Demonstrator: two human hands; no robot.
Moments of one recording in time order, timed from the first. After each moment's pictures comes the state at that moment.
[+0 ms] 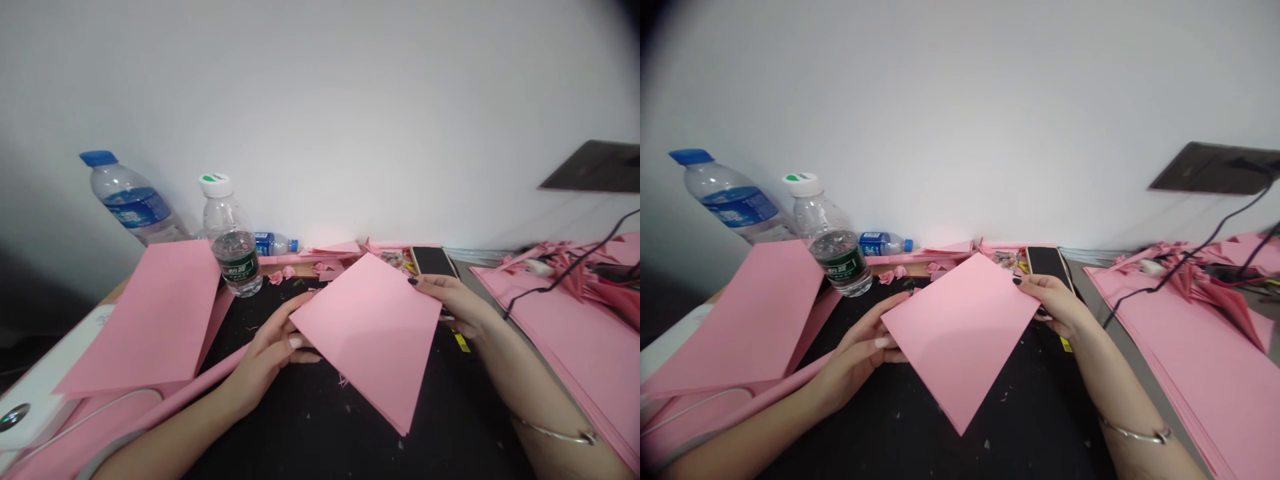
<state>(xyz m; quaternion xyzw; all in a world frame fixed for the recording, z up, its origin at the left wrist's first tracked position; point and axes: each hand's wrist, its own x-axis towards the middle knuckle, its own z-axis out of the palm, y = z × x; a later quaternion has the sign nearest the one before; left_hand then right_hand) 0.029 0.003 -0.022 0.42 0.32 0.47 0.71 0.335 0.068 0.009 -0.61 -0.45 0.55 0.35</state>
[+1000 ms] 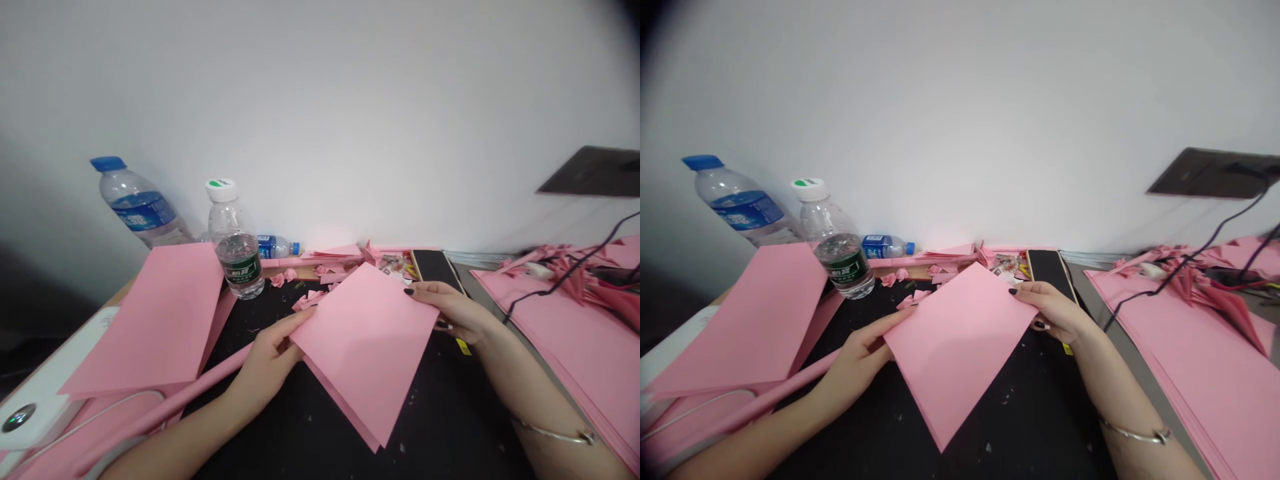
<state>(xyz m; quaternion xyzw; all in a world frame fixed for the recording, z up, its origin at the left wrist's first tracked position) 0.026 0.005 -0.025 0.58 0.49 0.42 0.49 0.332 0.064 0.010 -0.56 -0.45 0.62 0.32</state>
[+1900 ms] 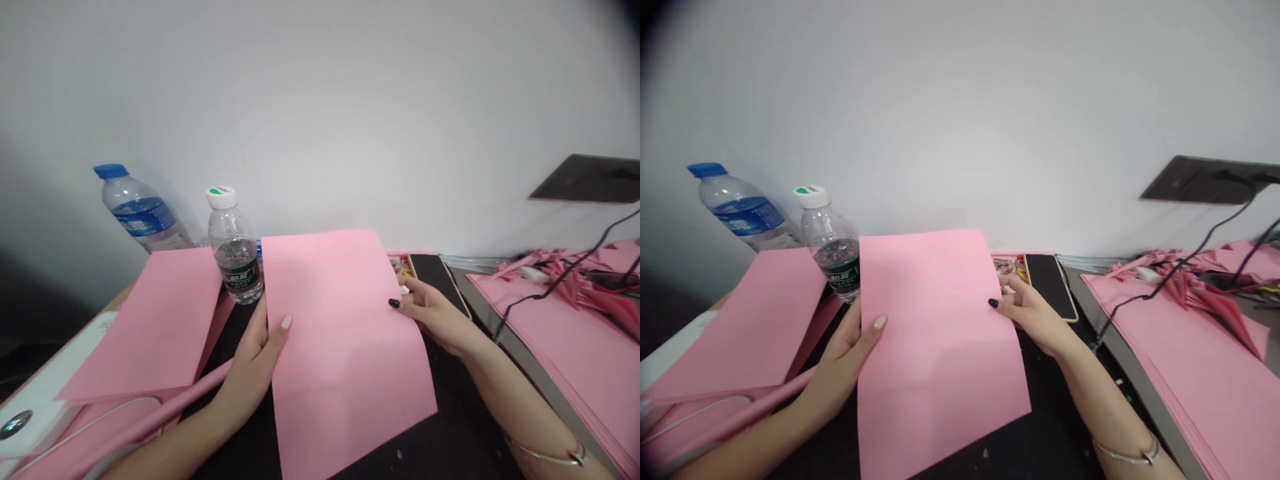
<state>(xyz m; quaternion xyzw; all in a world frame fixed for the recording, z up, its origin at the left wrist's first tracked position) 0.032 0.000 -0.004 0.49 0.43 0.55 0.51 0.303 0.049 0.019 -0.43 -0.51 0.64 0.37</state>
